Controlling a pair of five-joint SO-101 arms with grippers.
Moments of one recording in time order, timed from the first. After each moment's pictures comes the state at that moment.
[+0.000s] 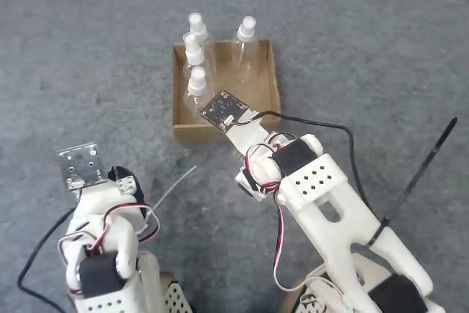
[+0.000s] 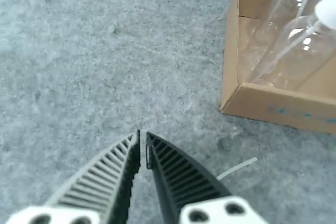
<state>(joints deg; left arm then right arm) -19.0 -103.5 81.2 75.6 7.5 -36.5 -25.8 36.5 68.3 16.4</state>
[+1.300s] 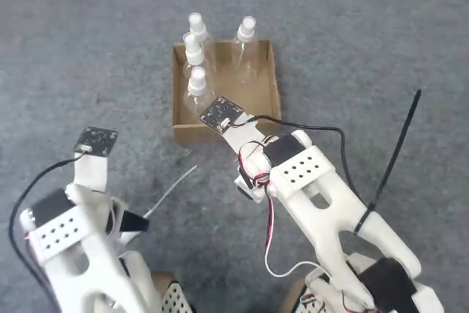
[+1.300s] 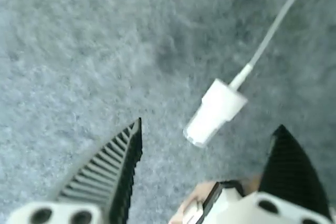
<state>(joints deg) -39.3 -50.6 64.6 82.3 -36.9 -36.5 -18.6 36.5 67.3 16.4</state>
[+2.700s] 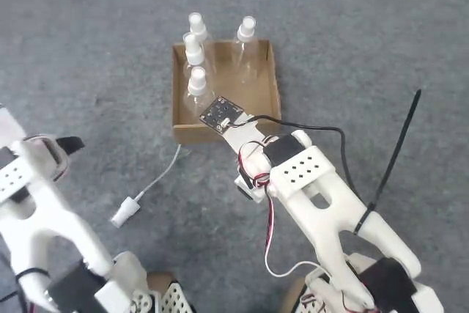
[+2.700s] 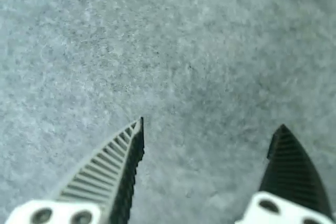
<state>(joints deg) -47.7 -18.4 38.5 59.6 -1.8 -36.5 -18.6 36.5 67.3 16.4</state>
